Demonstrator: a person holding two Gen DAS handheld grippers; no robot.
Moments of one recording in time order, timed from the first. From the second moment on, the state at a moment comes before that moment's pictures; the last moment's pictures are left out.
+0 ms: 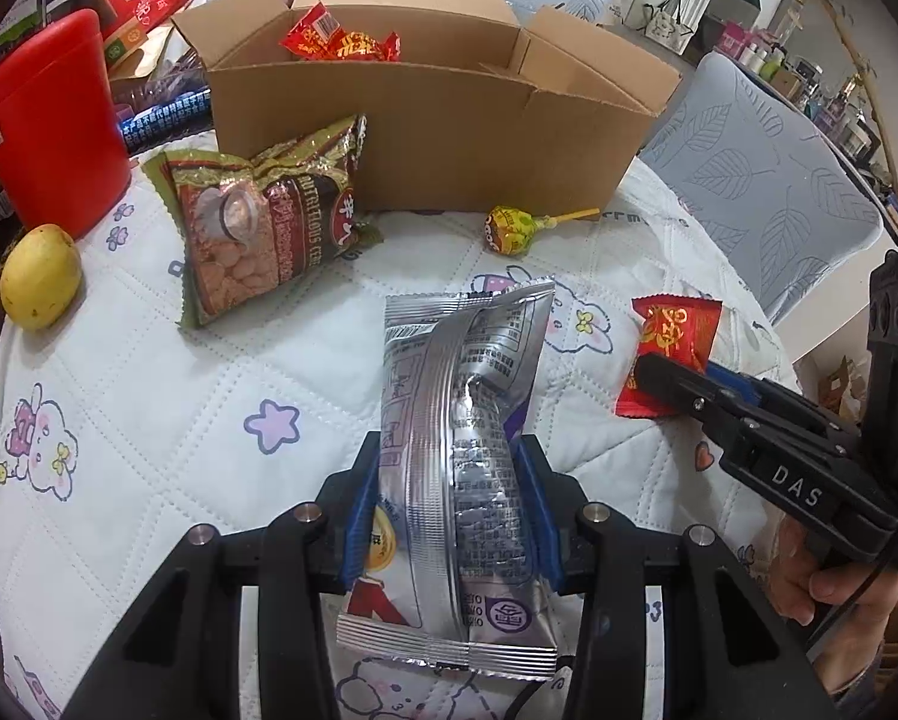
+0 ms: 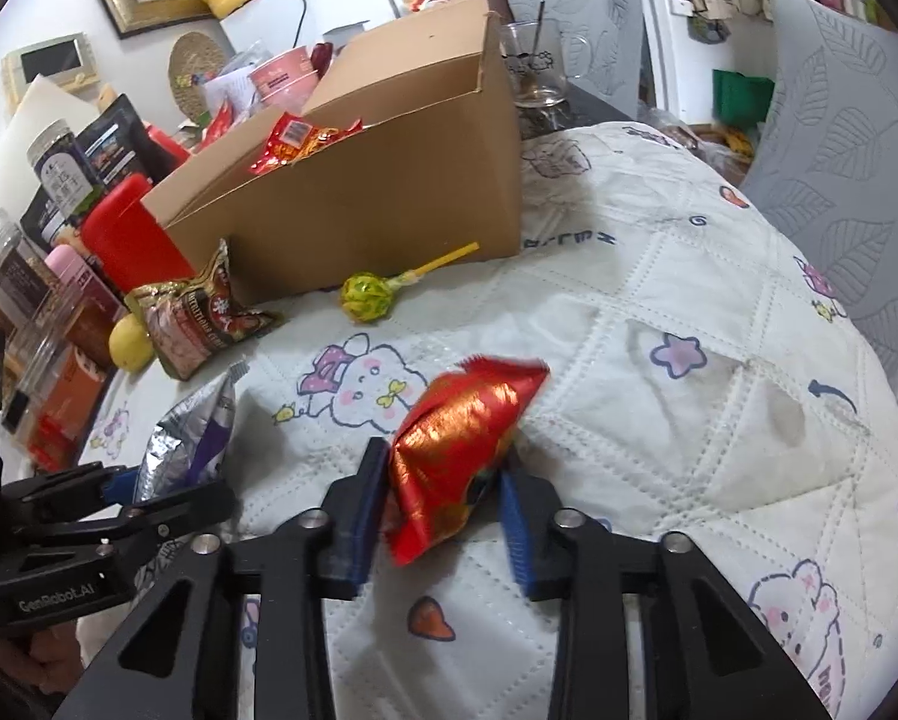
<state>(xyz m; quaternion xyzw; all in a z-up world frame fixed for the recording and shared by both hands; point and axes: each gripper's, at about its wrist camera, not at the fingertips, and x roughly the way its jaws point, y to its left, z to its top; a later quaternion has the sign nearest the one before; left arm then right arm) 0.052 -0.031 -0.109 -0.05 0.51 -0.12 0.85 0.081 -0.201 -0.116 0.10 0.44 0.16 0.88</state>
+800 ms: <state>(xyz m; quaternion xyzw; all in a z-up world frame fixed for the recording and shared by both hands) 0.033 -0.026 -0.061 -0.05 0.45 -0.14 0.88 0.047 -0.183 -0.076 0.07 0.40 0.21 0.89</state>
